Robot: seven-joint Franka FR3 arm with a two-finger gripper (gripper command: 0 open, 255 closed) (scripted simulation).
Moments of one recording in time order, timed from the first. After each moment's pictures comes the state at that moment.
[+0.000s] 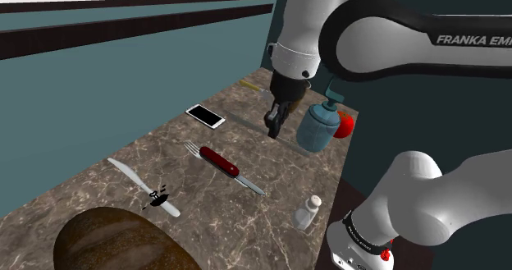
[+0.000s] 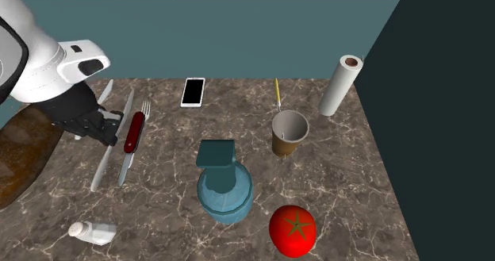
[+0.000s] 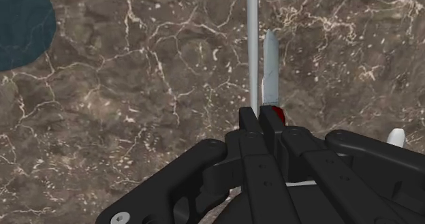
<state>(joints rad) 0.25 -0.57 0.20 -2.39 0.12 1.78 0.10</state>
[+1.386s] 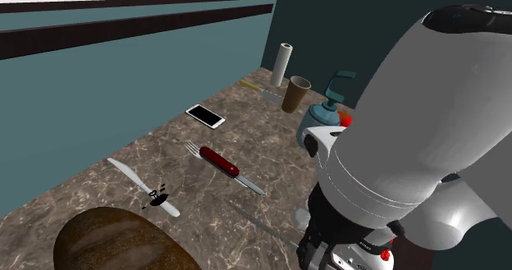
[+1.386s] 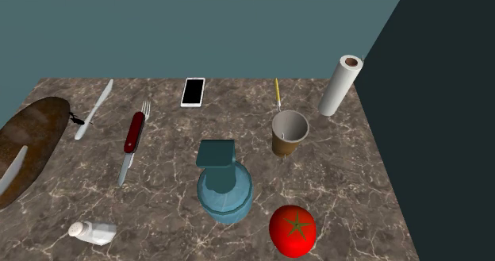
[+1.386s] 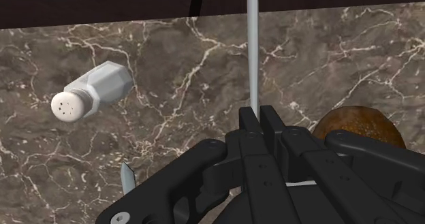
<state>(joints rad) 0.48 -0.79 0.57 -2.47 0.43 1.71 0.54</state>
